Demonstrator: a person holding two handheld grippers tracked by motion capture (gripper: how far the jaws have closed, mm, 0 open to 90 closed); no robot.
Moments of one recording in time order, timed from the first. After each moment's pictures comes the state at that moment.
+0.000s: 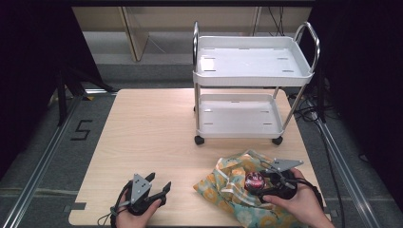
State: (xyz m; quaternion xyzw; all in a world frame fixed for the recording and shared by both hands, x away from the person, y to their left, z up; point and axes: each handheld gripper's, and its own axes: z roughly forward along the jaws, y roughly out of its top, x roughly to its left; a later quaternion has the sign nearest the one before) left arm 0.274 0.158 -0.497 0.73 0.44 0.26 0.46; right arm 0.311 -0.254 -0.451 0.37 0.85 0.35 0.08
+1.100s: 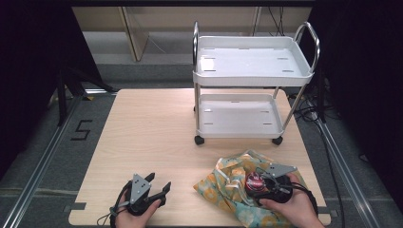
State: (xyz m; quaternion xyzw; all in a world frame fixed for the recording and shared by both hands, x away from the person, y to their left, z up) left arm 0.273 0.158 -0.496 0.73 0.44 0.26 0.46; right arm 0.311 -0.252 -0.468 0.35 0.87 0.34 0.12
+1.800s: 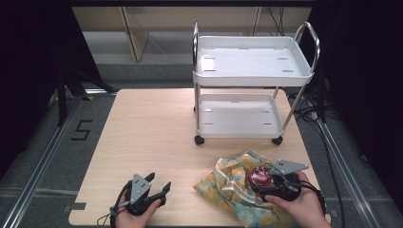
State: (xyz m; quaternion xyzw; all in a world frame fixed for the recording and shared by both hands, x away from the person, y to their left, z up) left arm 0.273 0.158 -0.496 0.73 0.44 0.26 0.46; right arm 0.307 -0.261 -0.444 0.36 0.85 0.37 0.14
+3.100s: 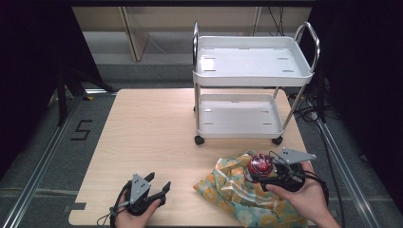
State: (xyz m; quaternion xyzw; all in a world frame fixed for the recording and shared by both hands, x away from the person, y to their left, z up) left arm 0.274 0.158 -0.496 0.72 0.44 0.26 0.47; right arm 0.315 -0.255 -0.405 0.35 0.83 0.40 0.17
